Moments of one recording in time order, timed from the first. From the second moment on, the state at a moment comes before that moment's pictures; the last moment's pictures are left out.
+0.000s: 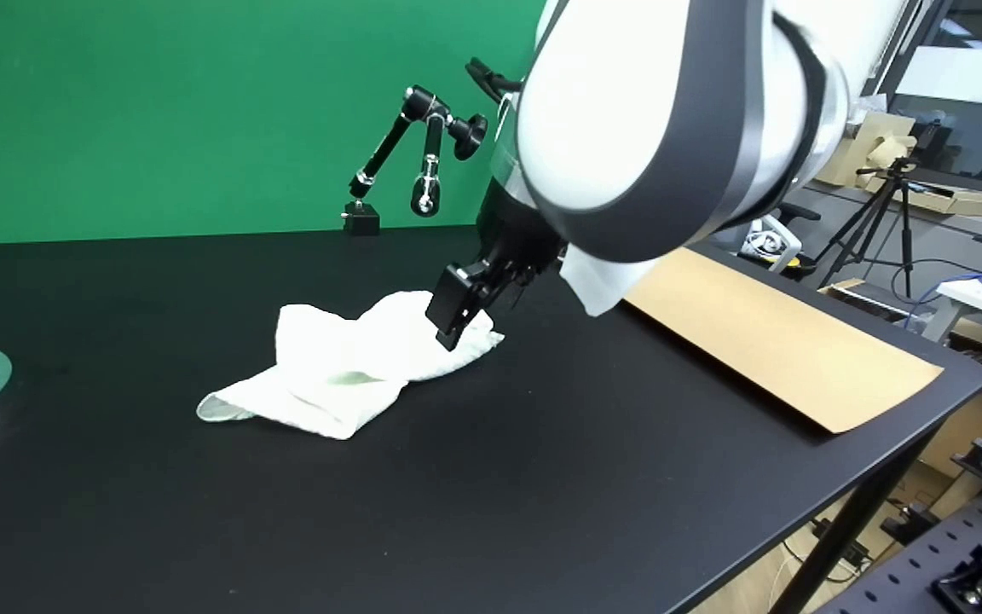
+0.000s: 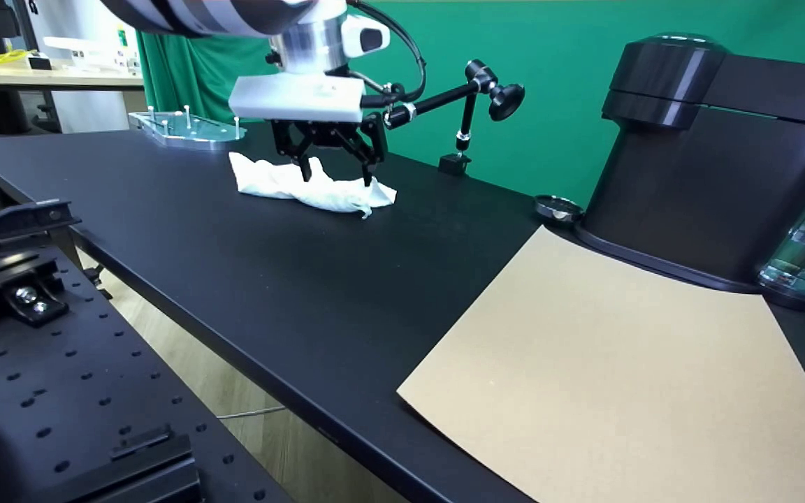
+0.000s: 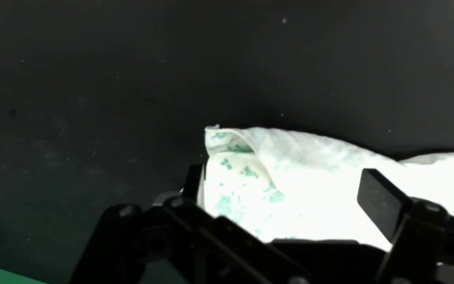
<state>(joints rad) 0.43 0.35 -0.17 -2.69 -0.02 3.43 -0.21</state>
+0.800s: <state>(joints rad) 0.55 0.50 -0.18 -2.57 0.17 3.46 -0.22</state>
